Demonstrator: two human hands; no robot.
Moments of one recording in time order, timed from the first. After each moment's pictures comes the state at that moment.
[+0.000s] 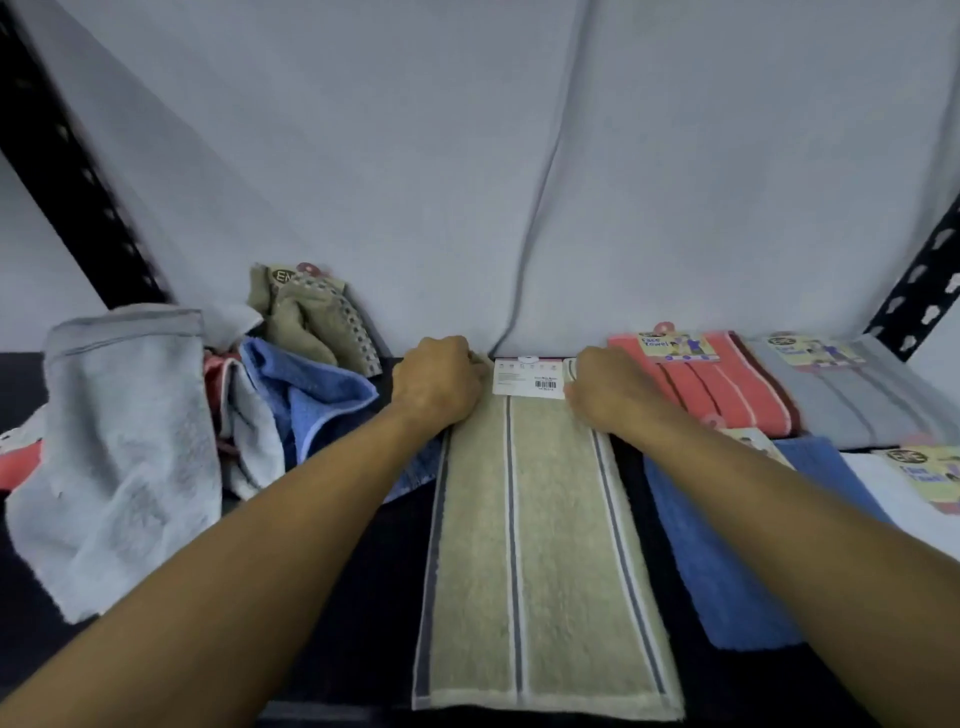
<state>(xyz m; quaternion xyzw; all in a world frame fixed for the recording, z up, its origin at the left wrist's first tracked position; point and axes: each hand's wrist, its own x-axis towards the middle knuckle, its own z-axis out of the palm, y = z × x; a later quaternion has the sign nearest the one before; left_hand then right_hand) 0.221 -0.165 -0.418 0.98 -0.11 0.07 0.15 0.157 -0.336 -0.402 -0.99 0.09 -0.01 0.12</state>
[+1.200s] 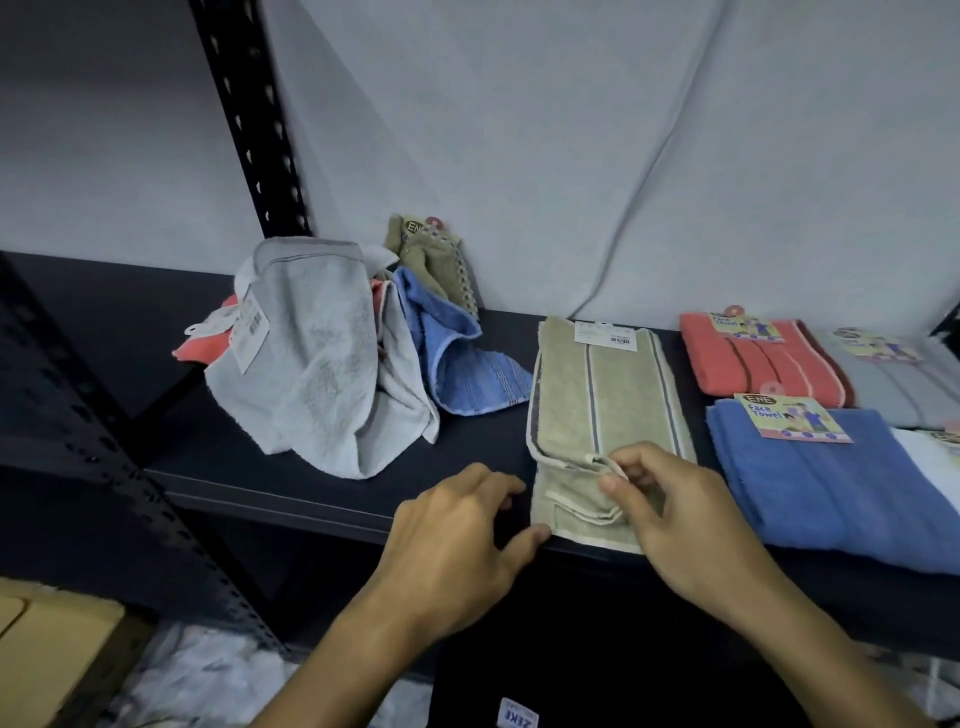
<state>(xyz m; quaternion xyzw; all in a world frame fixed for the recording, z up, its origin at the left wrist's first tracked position) -0.024 -0.051 -0.446 0.95 -0.19 0.08 0.24 -0.030 -0.266 -0.441 -0.92 -0.06 -0.14 0.37</state>
